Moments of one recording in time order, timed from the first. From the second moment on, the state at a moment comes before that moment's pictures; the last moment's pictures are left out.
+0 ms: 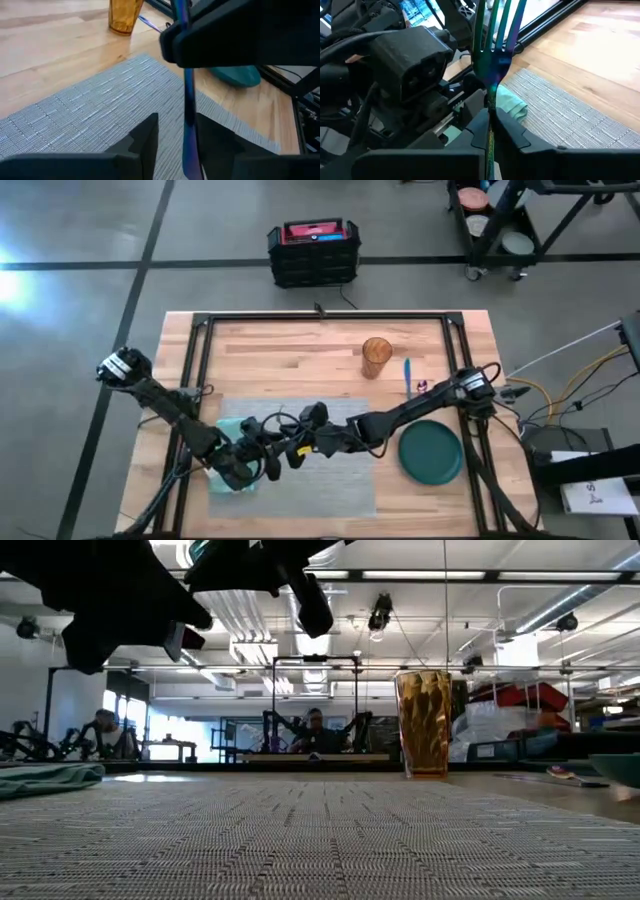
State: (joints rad) left arm -0.71 1.46 0.71 0.04 -0.98 -1.08; right arm 0.32 2.01 1.49 0.19 0.52 0.71
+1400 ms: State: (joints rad) left arm -0.98 1.17 0.71 -0.55 -0.62 -1.70; right arm 0.55 1.86 1.25 -0.16 0.45 0.88
